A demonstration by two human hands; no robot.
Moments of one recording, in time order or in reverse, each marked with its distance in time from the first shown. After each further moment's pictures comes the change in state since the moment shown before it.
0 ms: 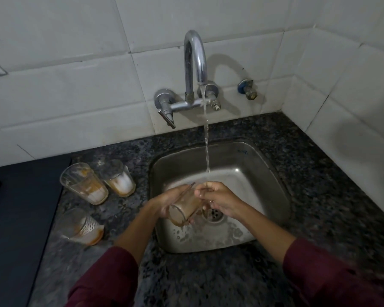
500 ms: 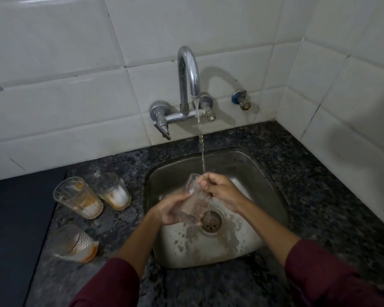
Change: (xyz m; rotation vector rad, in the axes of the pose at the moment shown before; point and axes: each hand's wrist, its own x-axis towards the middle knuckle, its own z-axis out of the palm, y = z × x) left_hand 0.002 0.010 0.006 -0.060 -0.213 0.274; right_hand 0.010 -0.033 -0.018 -0.165 0.060 -0.244
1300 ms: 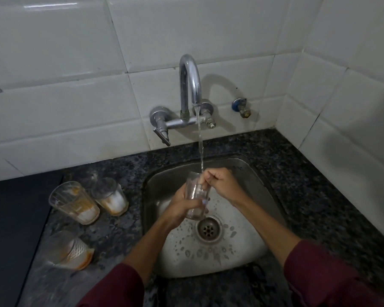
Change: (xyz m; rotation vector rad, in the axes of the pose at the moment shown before) left_hand 0.018 -0.002 0.026 0.202 0.240 0.393; right_hand 0.011 -0.032 -0.011 -0.410 0.121 -0.243
